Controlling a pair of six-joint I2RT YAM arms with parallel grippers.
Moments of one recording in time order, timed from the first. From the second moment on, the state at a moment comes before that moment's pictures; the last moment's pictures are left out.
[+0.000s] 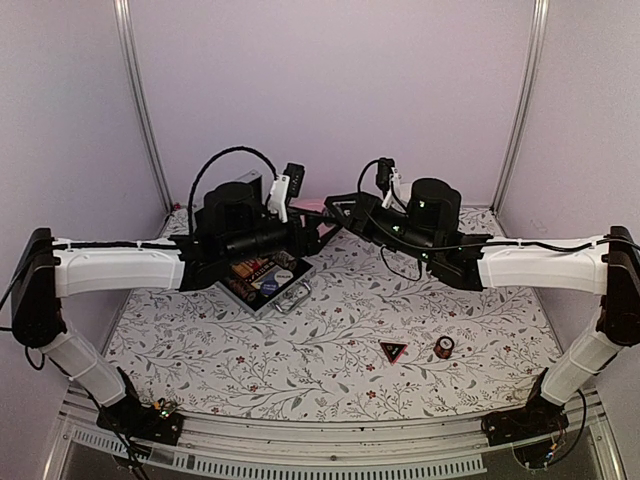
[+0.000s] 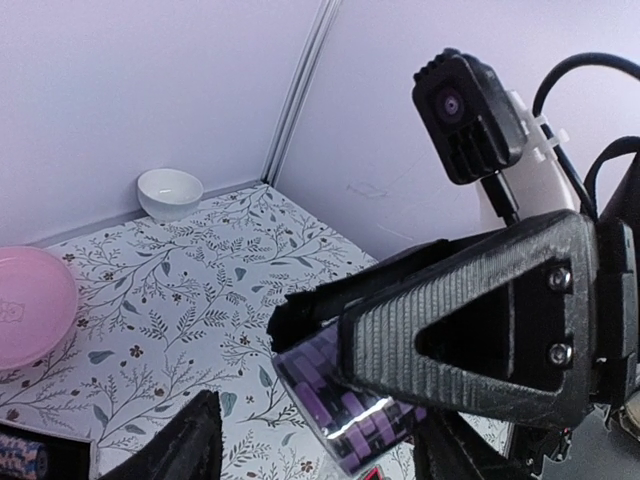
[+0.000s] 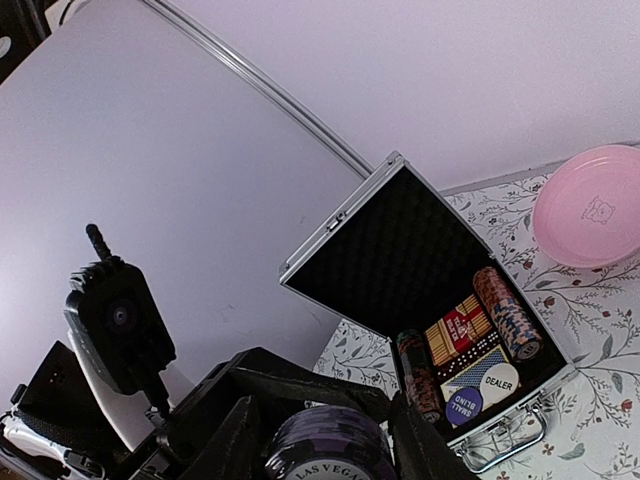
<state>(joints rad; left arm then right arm) -0.85 1.55 1.04 0.41 0.14 -0.35 0.88 1.58 1.08 0.48 -0.04 0.84</state>
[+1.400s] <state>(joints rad) -0.87 1.62 0.99 0.38 0.08 -0.39 0.89 1.51 1.00 0.37 0.05 0.82</state>
